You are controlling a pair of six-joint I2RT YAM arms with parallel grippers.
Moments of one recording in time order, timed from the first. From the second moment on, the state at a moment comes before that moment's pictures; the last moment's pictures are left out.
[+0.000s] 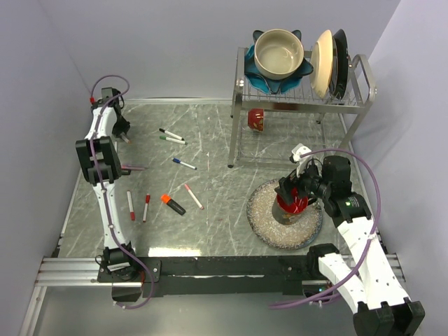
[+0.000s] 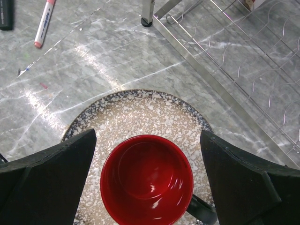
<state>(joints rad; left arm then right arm) 0.19 2.53 2.28 -0.81 -0.23 -0.58 0.14 0.75 0.75 -0.57 -0.50 -0.37</state>
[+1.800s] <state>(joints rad) -0.07 1.18 0.39 0.38 0.50 -1.00 0.33 0.73 0.73 -0.58 -0.75 -0.41</state>
